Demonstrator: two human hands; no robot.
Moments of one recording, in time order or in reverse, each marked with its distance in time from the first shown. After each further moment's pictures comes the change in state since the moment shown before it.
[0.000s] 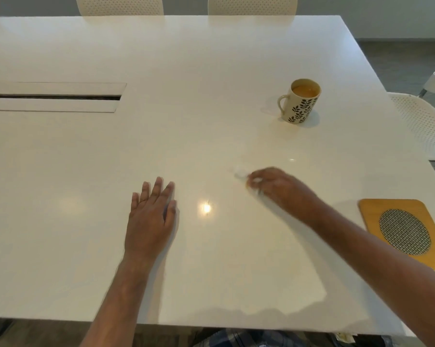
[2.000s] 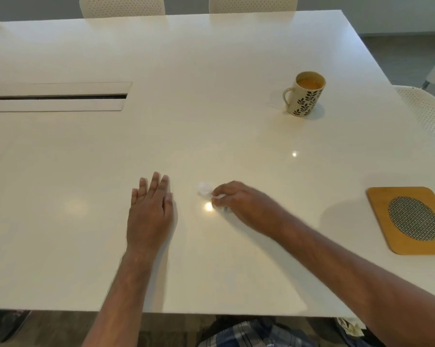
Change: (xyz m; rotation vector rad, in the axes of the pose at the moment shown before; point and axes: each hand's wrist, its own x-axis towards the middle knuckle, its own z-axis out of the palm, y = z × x) left_hand -0.001 -0.010 -0.016 -0.029 0.006 -0.077; right_hand 0.024 -0.094 0.050 0.016 -0.038 -0.114
